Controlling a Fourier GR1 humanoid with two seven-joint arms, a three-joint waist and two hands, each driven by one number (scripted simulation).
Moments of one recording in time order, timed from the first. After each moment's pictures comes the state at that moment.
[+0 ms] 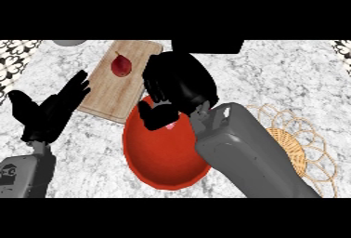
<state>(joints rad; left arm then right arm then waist) -0.25 0.23 0.14 -1.48 0.09 -0.22 0.29 -0.90 -0.02 0.41 -1.47 0.56 0.27 0.64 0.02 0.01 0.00</state>
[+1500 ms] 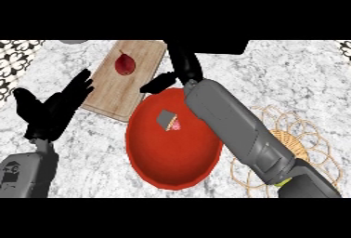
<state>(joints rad) -0.27 0.22 0.13 -1.48 0.08 -0.23 0.29 -1.14 -0.02 0.49 -0.62 -0.06 -0.42 0.06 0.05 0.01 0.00</state>
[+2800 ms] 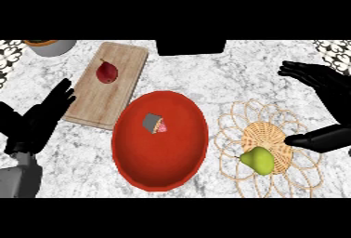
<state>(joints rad) -0.17 0.25 0.19 -1.52 0.10 -0.21 0.29 -0.34 -0.70 0.18 -1.54 -0.49 0.26 -0.31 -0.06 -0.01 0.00</state>
